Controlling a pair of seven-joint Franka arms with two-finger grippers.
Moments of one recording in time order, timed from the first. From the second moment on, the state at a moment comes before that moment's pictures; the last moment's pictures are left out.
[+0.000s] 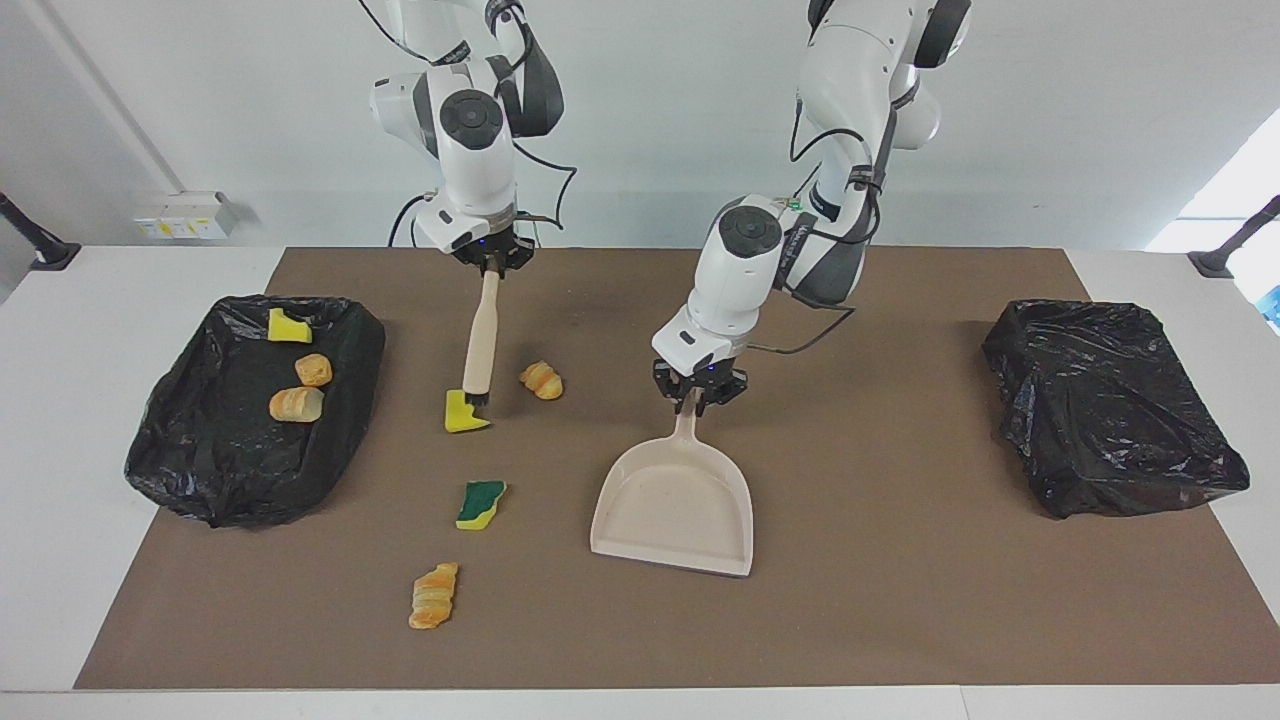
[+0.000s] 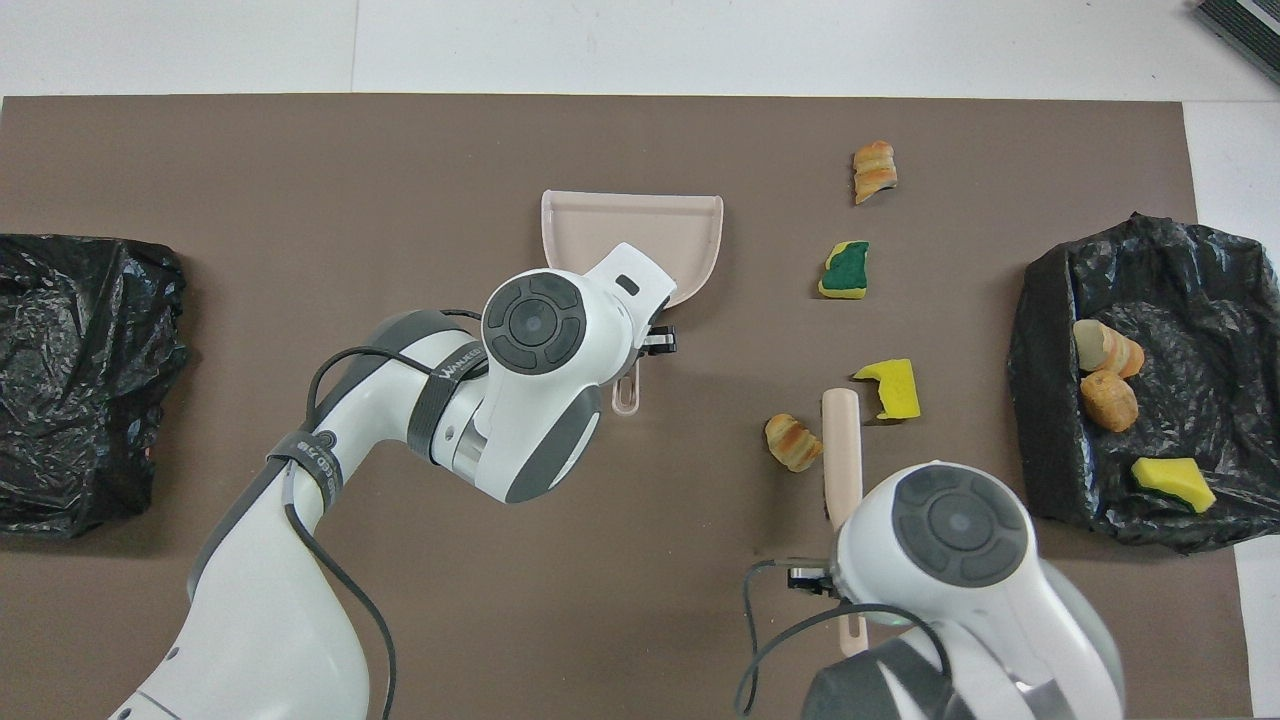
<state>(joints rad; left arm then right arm) -0.49 0.35 -0.07 -1.71 -0.06 2.11 -0.21 0.06 -0.24 0.22 -2.30 -0.02 1.85 0.27</state>
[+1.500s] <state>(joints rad) -0.36 0.10 -0.09 -2.07 -0.06 2.07 0.64 -0.14 0.56 0.23 -1.55 -0.42 2.12 -0.15</state>
